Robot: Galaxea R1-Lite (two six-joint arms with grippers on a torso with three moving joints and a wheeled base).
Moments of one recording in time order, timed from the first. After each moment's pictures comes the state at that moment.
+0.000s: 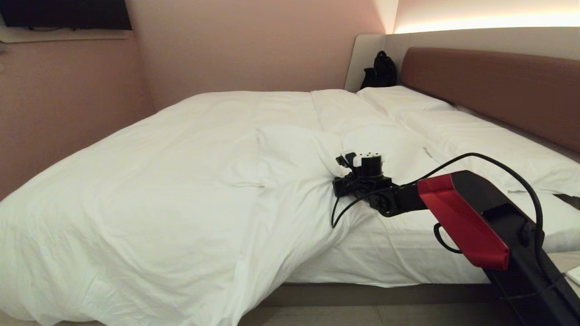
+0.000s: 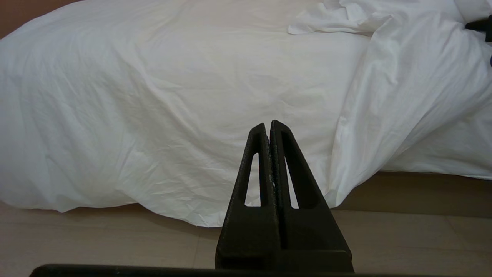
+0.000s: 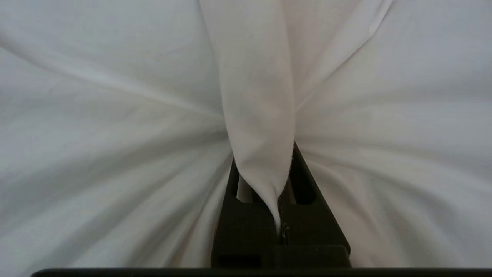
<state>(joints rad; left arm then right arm) 0.00 0.00 0.00 0.00 0.02 -0.02 0.32 2.63 -1.91 -0.40 -0.03 -0.14</state>
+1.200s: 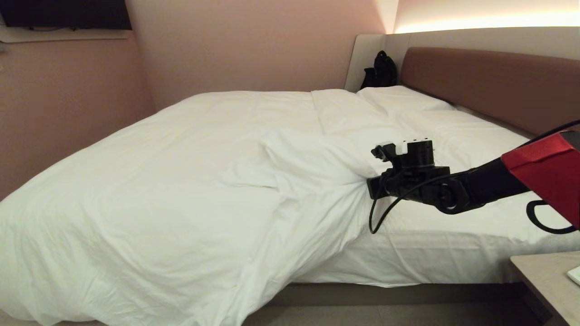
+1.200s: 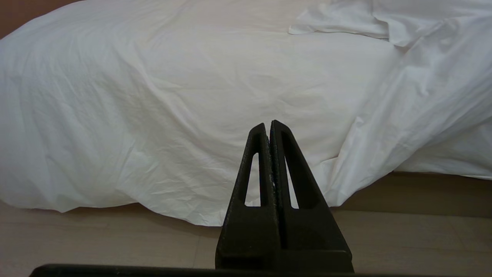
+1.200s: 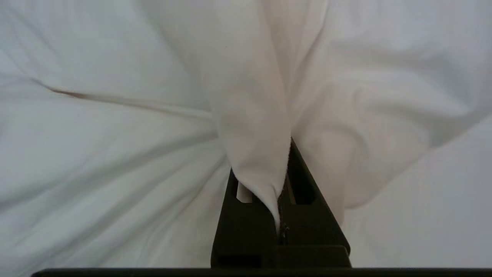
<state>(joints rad) 0.00 0.00 0.00 0.00 0.02 -0.02 0.24 2.16 -1.32 -0.41 -0.03 -0.14</state>
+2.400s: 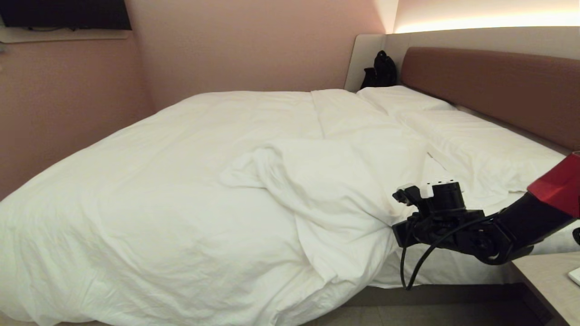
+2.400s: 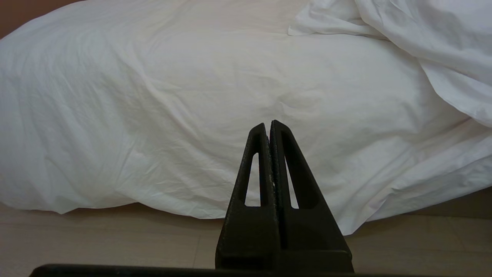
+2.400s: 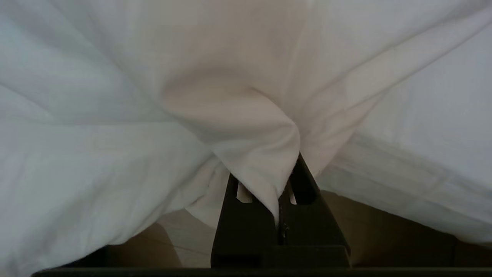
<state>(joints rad) 0.00 0.00 0.00 0.00 0.02 -0.02 0.21 2.06 -0.84 -0.58 -0.04 -0.17</state>
